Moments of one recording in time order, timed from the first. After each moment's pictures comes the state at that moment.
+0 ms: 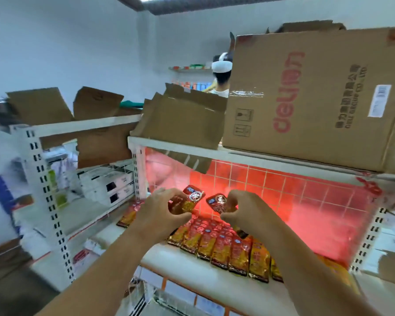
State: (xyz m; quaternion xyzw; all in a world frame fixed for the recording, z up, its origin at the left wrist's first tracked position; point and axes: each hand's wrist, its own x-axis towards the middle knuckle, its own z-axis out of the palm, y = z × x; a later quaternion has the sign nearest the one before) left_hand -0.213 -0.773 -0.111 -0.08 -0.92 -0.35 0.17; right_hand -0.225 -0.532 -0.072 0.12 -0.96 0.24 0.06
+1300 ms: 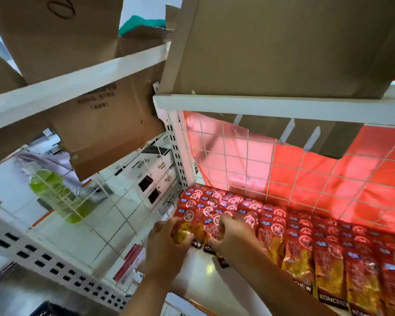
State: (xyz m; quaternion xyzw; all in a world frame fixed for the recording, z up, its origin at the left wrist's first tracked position) left_hand -0.405 -0.991 -0.335 0.13 -0.94 -0.30 0.13; right_hand -0.442 -0.801 -0.309 0.10 -0.94 0.31 -0.05
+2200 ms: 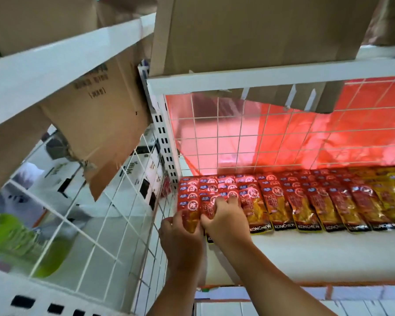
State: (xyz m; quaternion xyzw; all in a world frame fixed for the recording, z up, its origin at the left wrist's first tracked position) left_hand -0.441 -1.027 -0.372 0.06 -0.92 -0.37 0.14; right_hand -0.432 -0.916 -0.321 -0.17 -0.94 0.27 0.10
